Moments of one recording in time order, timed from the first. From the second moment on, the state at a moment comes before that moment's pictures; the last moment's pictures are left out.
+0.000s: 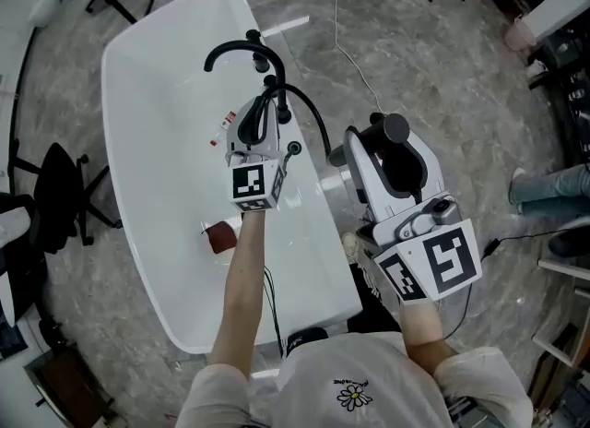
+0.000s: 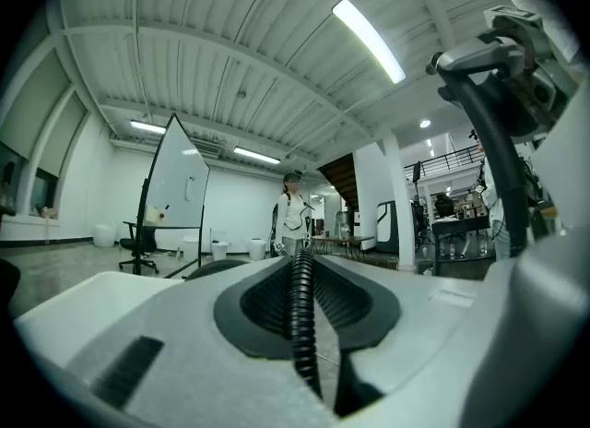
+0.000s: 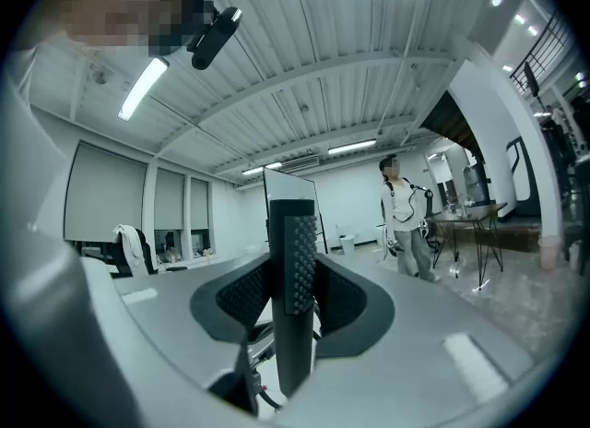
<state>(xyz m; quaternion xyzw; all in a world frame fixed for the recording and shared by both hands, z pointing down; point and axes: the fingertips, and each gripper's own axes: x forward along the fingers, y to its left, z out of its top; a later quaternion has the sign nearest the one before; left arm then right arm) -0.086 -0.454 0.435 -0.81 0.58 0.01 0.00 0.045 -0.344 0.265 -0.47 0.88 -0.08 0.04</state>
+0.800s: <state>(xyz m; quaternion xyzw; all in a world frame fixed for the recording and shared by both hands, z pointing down) -0.123 -0.403 0.659 -0.77 0.60 -0.11 -0.18 -0.035 -0.394 0.295 -0.39 0.91 -0.11 0.07</state>
